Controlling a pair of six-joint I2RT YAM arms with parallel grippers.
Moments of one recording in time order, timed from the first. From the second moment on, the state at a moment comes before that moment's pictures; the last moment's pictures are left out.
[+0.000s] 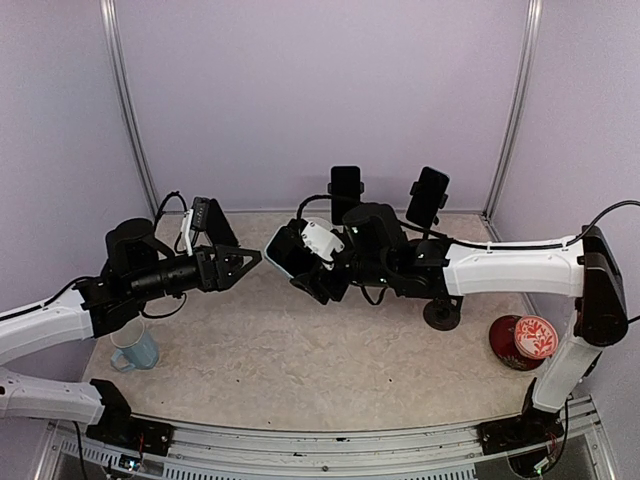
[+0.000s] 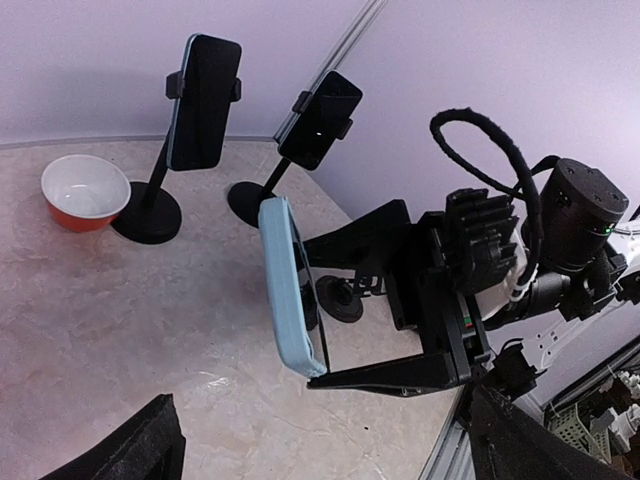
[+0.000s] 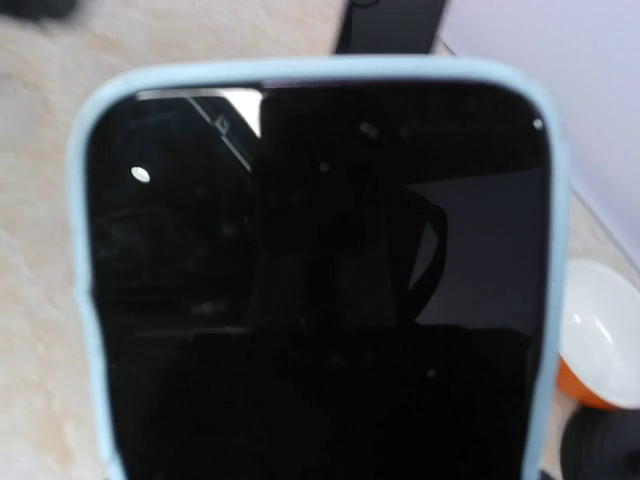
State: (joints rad) left arm -0.66 0.98 0.64 0.20 0.33 -0.53; right arm 1.00 1.70 1.26 0.00 0.07 -0.27
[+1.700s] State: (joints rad) left arm -0.70 1.15 0.68 0.22 0.59 -0.47; right arm 0.82 1.58 1.27 -0.03 -0.49 -0.15
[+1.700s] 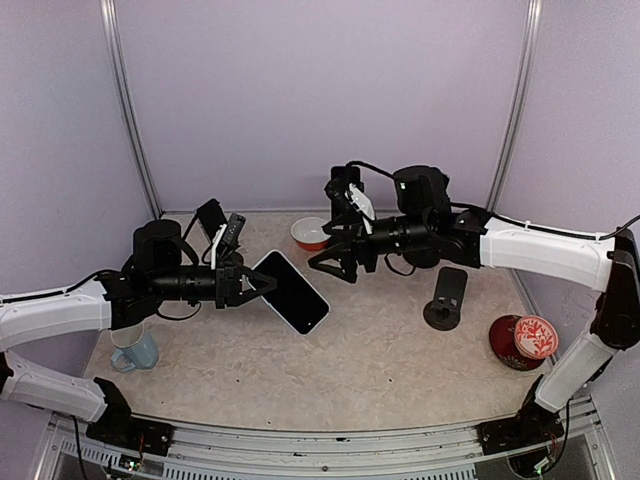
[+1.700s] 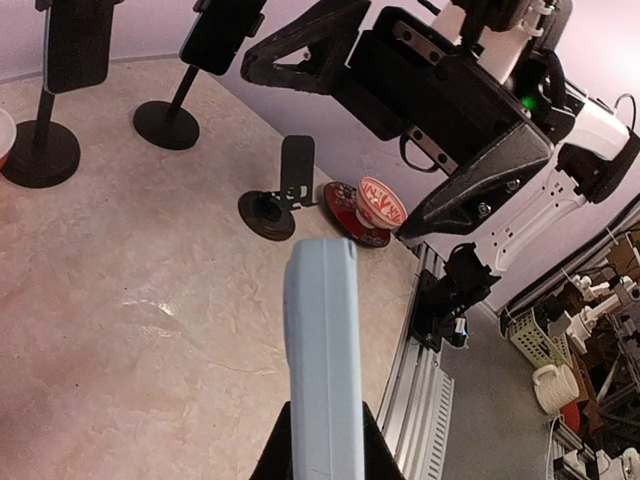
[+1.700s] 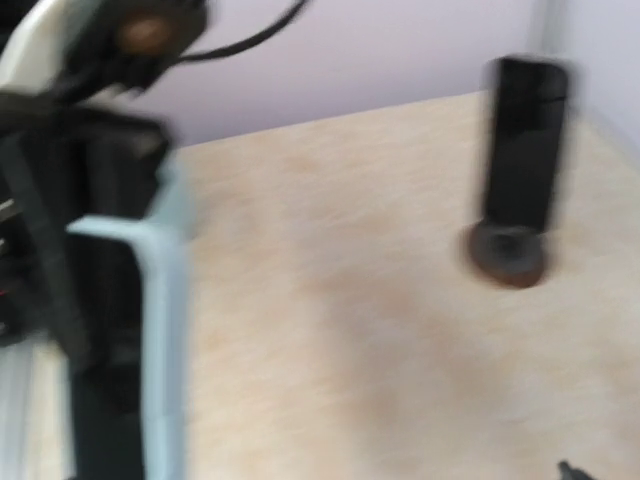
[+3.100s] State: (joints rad) left arm -0.70 1.15 0.72 0.09 0.69 -0.32; right arm 0.49 1.29 0.95 -0.07 -0.21 0.05
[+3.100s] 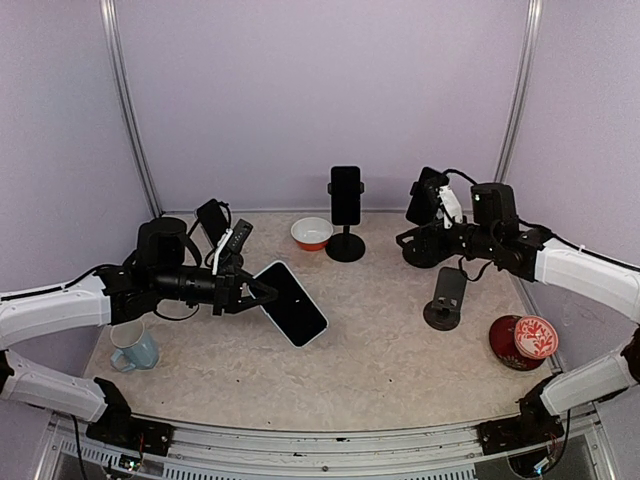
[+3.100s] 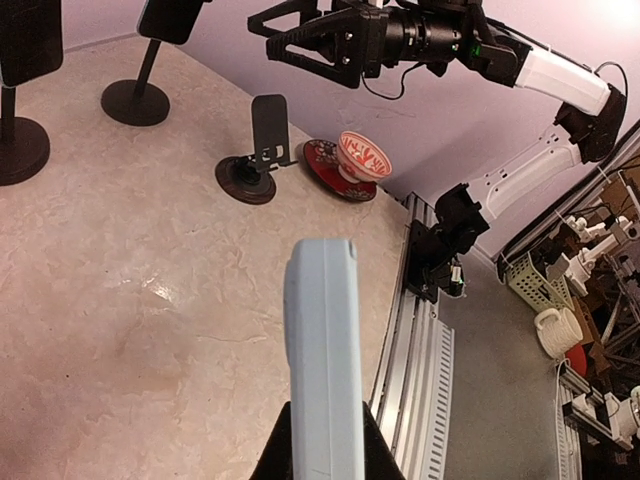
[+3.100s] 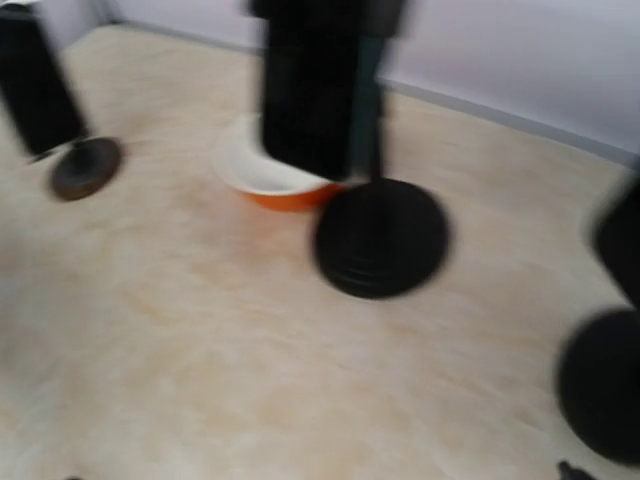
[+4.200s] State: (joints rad) left arm -0.72 1.39 0.96 -0.01 0.79 -0.27; right arm 0.51 1.16 0.87 -0.12 -0.47 0.07
